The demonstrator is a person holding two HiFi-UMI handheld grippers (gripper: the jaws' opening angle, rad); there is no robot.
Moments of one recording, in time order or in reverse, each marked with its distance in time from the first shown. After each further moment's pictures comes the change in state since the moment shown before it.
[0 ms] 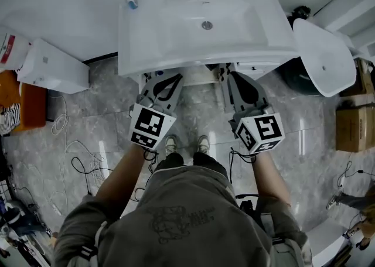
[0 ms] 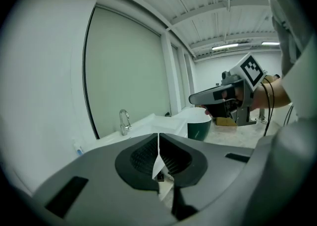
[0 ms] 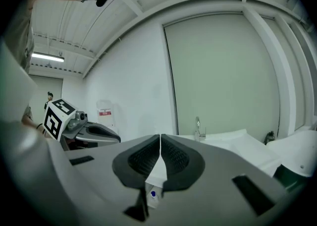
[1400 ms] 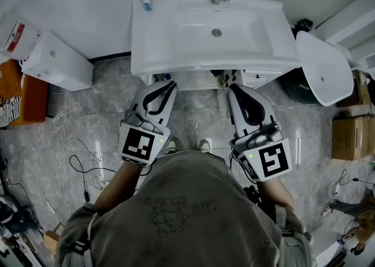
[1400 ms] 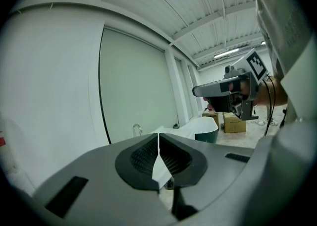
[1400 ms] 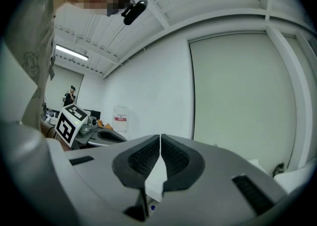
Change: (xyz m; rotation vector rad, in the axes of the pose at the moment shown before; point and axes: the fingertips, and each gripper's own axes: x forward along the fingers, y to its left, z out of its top) left arm -0.101 0.031 0.042 0.024 -0.141 0.101; right arm -0.027 0.112 0.093 -0.180 -0.139 0.144
